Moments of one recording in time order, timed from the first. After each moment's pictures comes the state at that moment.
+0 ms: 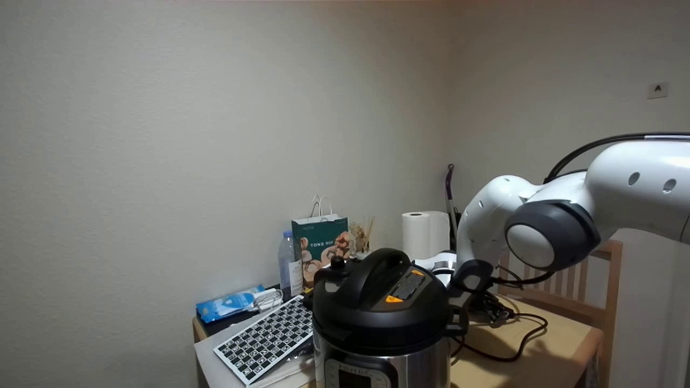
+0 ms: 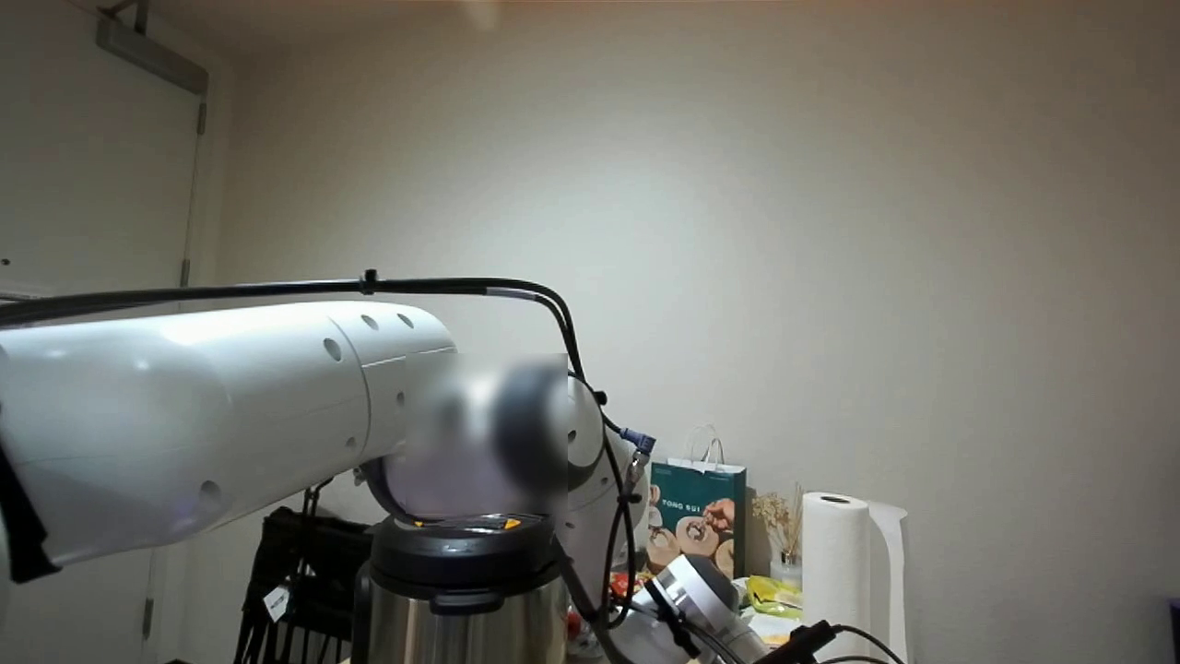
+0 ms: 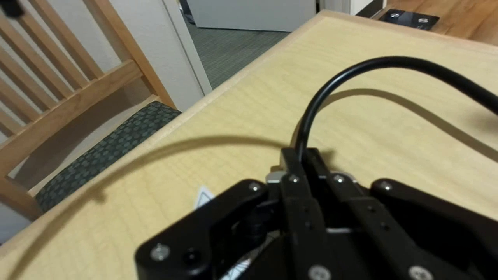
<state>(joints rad) -0.10 1.32 -0.31 -1.10 -0.73 1.84 -0.54</state>
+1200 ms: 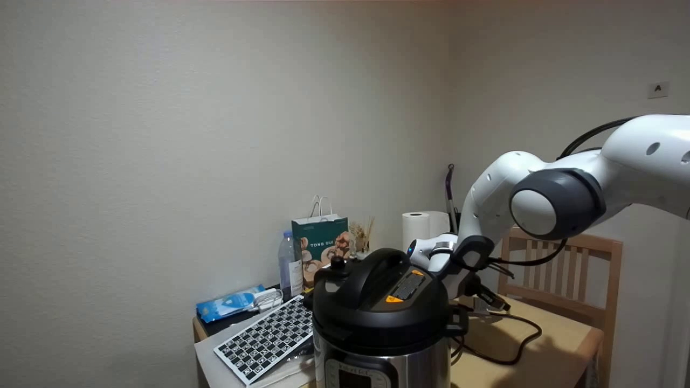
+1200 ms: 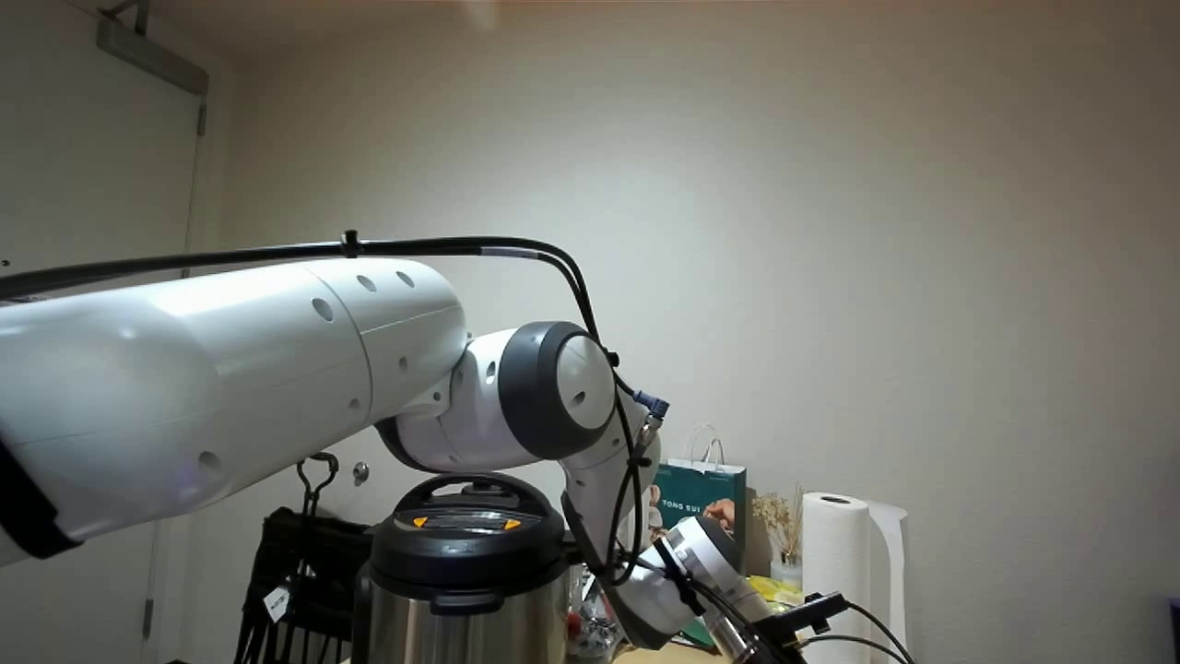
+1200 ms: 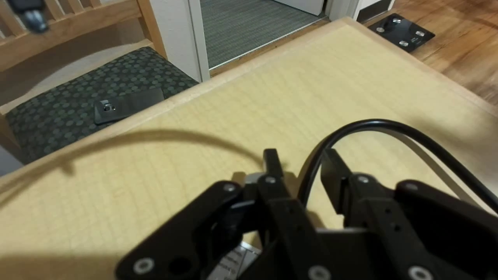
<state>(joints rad) -0.15 1.20 -0.22 -1.17 -0.74 1.87 -0.82</state>
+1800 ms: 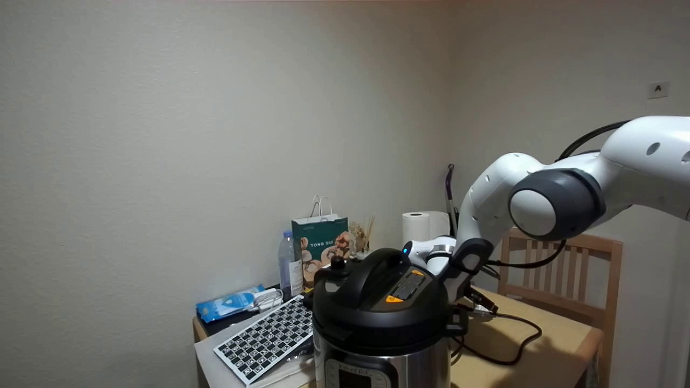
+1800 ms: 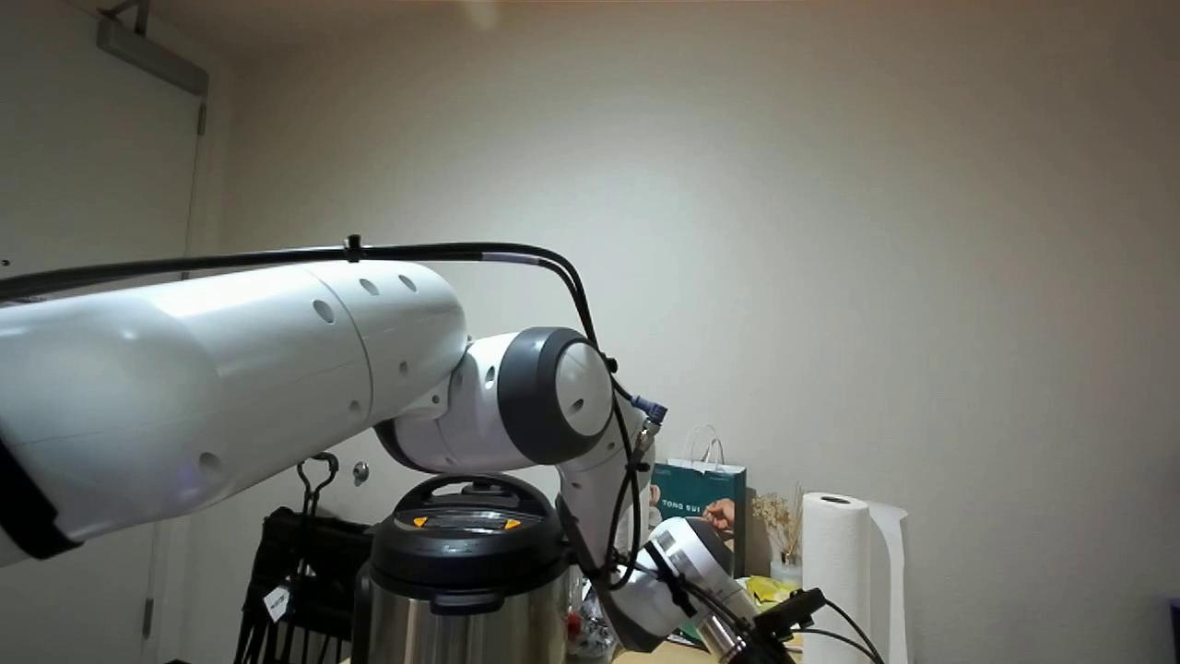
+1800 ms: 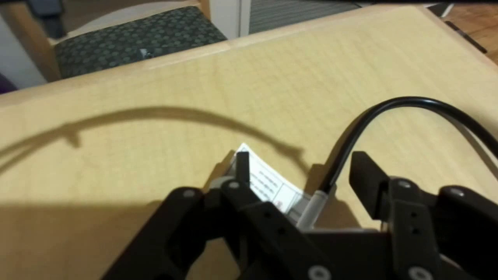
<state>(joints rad) -0.15 1.20 -0.19 -1.17 -0.80 1.99 -0.95</state>
